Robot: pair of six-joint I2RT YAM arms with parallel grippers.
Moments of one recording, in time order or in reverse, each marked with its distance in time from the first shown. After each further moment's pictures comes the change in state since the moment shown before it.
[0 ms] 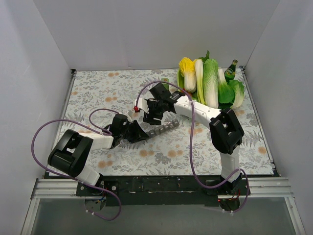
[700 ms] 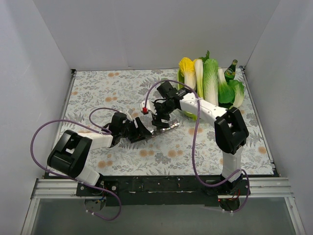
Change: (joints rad) left arm 0.019 -0.005 0.021 0.000 0.066 -0.013; right arm -0.066 -0.032 -0.002 -0.170 -0.190 -0.167
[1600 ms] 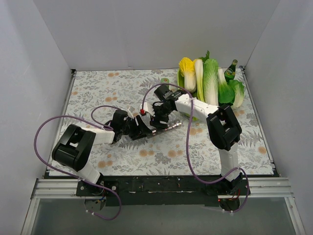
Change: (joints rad) left arm 0.013 0.079 0.051 0.018 0.029 0.013; right arm 0.001 0.093 0.007 0.015 0.068 0.048
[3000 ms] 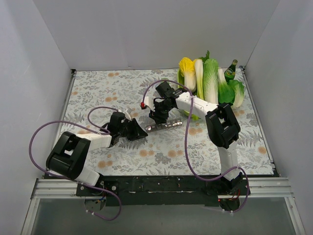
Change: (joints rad) left arm 0.006 -0.130 -0.058 -0.055 -0.037 0.041; right arm -0.033 0.039 0.040 0.068 0.028 0.134
